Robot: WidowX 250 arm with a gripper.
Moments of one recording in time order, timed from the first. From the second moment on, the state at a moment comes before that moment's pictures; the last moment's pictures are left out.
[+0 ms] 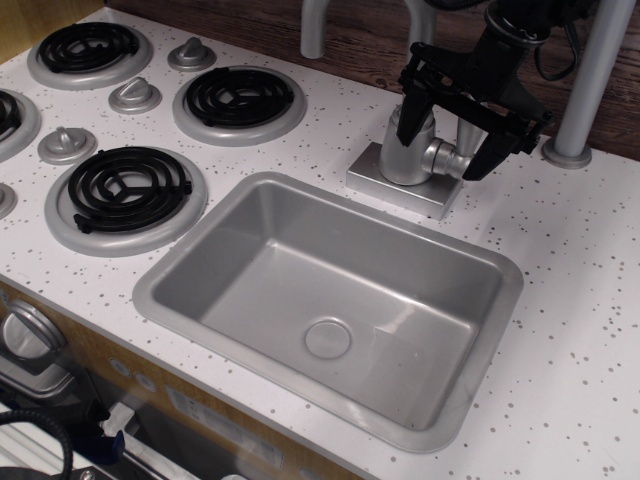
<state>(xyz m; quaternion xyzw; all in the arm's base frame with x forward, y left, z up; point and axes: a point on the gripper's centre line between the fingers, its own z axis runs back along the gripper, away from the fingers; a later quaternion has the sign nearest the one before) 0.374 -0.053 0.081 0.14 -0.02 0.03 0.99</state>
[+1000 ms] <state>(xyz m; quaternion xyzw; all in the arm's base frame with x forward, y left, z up) 0.396 -0.049 0.066 0.16 -0.08 -0.02 0.98</state>
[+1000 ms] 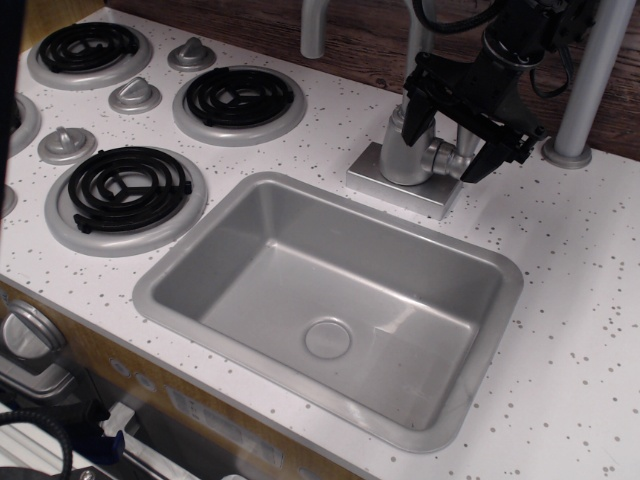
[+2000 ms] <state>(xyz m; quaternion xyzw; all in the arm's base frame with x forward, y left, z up) 0.423 -0.056 0.091 0.15 -0.11 -0.05 0.98</state>
